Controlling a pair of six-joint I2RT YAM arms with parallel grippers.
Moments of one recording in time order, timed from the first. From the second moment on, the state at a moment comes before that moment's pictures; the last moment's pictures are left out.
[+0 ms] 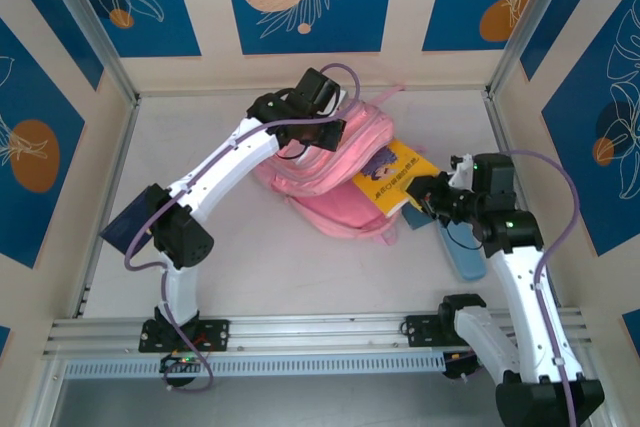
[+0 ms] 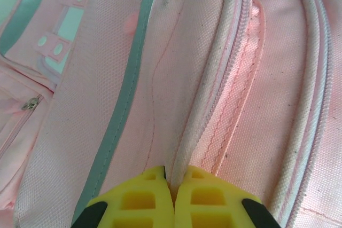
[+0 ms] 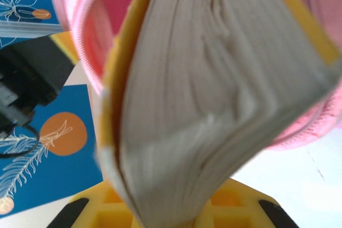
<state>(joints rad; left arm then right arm) -0.73 1.96 2.10 -1.00 -0.04 -0.27 0.08 0.81 0.88 -0.75 -0.64 0.96</state>
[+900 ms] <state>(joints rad) -0.68 1.91 2.02 -0.94 0.07 -0.31 0.37 1.55 0.79 0.13 -0.40 1.31</state>
